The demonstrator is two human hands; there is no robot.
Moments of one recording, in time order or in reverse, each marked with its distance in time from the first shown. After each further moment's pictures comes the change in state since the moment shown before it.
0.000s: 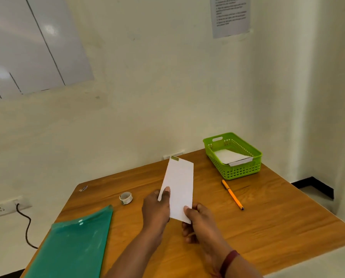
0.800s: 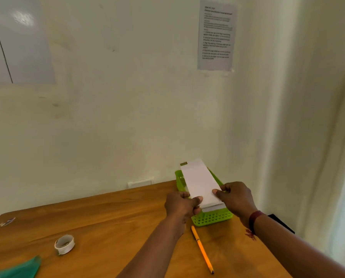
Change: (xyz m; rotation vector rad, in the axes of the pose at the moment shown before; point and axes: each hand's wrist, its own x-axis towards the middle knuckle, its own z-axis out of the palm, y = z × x) left_hand 0.092 0.079 0.182 -0.341 -0.389 -0.111; right_hand 0.128 -0.165 -0.167 -0.836 0.549 -0.435
